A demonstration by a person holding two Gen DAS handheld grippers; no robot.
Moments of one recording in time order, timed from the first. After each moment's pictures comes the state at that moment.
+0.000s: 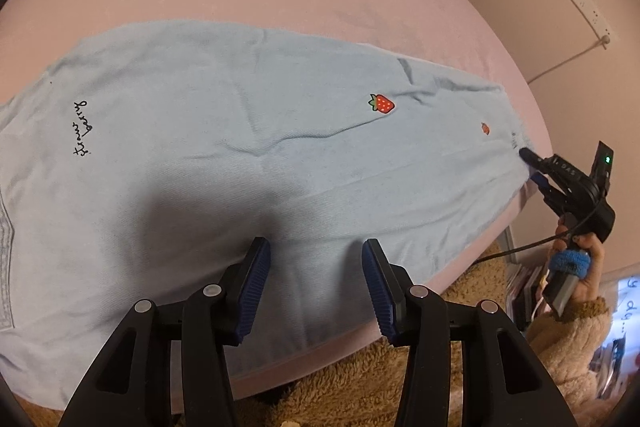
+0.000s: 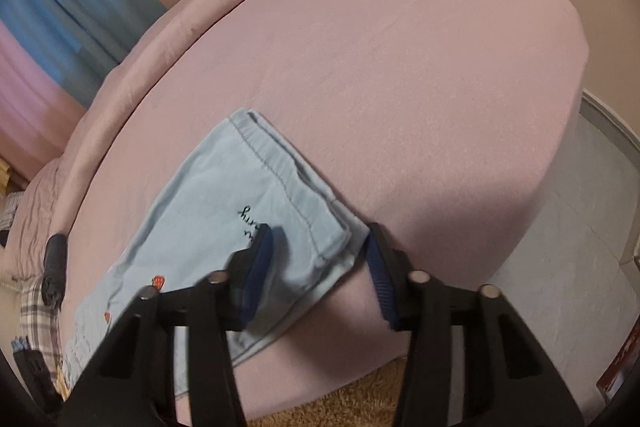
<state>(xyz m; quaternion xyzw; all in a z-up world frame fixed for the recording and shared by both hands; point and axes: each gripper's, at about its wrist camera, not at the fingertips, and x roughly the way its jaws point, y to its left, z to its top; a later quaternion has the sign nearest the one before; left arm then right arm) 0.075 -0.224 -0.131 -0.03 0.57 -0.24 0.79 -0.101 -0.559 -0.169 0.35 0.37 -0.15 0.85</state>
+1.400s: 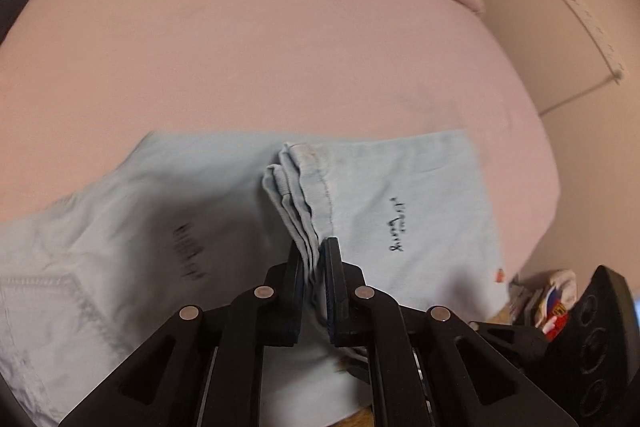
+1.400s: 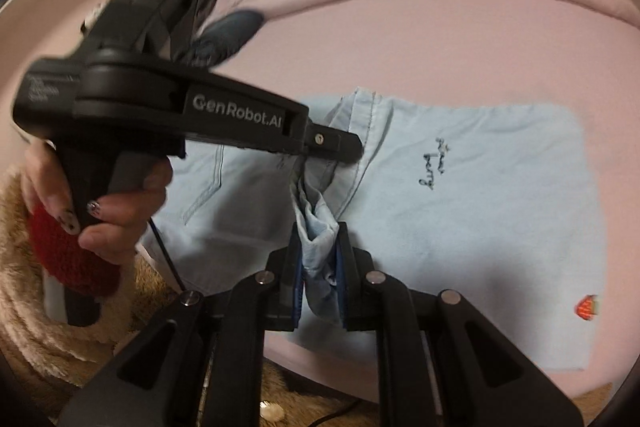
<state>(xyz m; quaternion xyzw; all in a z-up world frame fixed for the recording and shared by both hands) 0.152 -0.186 -0.106 -0.04 0.57 -0.21 0.79 -0.058 -0.224 -0.135 0.10 0.42 0.27 0.86</state>
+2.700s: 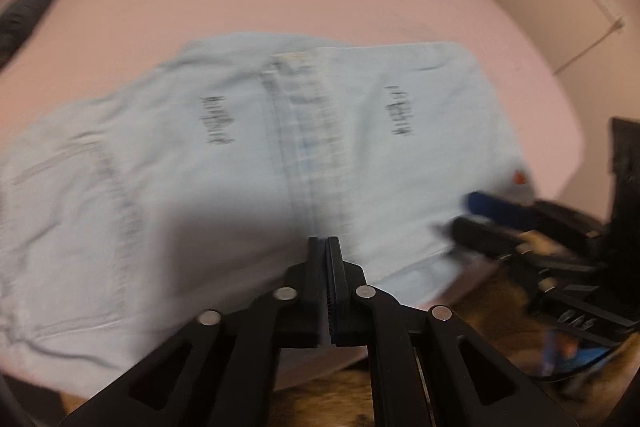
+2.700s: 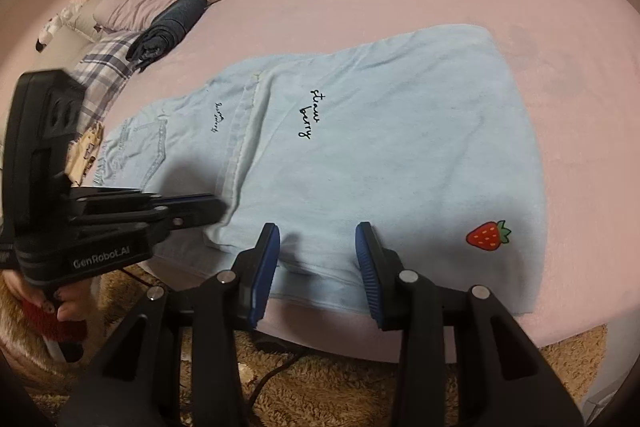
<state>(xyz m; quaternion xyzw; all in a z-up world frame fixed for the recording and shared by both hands) 0.060 -0.173 -0.129 0.05 0.55 -0.16 0.82 -0.081 -0.288 -0.128 0.12 0.47 0.19 0.85</state>
